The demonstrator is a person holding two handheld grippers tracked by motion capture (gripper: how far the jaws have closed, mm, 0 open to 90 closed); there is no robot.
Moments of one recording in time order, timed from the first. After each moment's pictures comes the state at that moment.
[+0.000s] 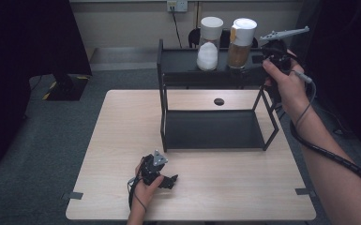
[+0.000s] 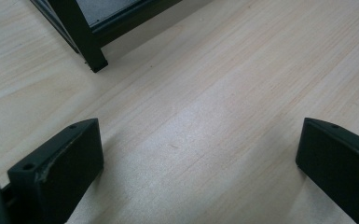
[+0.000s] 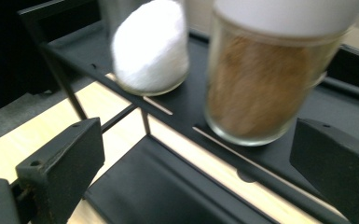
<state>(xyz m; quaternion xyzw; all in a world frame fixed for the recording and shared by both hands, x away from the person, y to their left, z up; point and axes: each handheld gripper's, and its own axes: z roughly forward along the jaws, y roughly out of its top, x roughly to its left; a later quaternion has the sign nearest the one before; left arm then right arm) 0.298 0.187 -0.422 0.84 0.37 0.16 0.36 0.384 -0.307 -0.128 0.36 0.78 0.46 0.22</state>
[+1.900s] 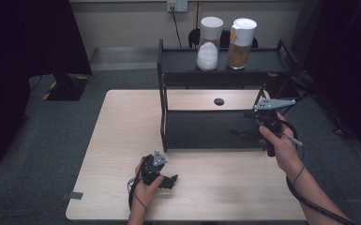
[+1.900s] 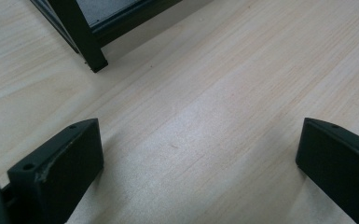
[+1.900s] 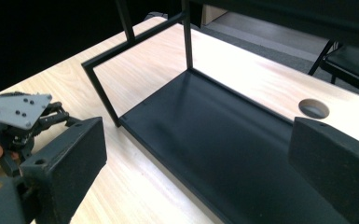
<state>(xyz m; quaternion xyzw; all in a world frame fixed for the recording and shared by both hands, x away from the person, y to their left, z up) 0.298 0.187 -0.422 0.84 0.37 0.16 0.36 0.338 -0.336 -0.268 0.34 0.80 0.48 0.16</state>
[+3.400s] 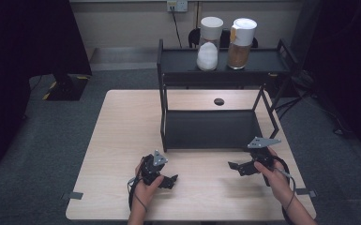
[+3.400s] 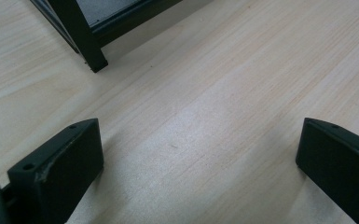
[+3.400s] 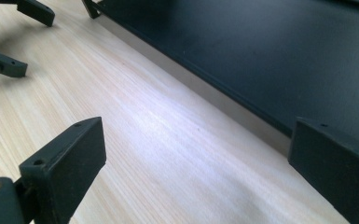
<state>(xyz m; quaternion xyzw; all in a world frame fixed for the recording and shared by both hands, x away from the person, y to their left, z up) 0.298 0.187 -0.422 0.84 0.37 0.16 0.36 0.323 -0.350 -0.385 0.35 0.83 0.42 0.13</state>
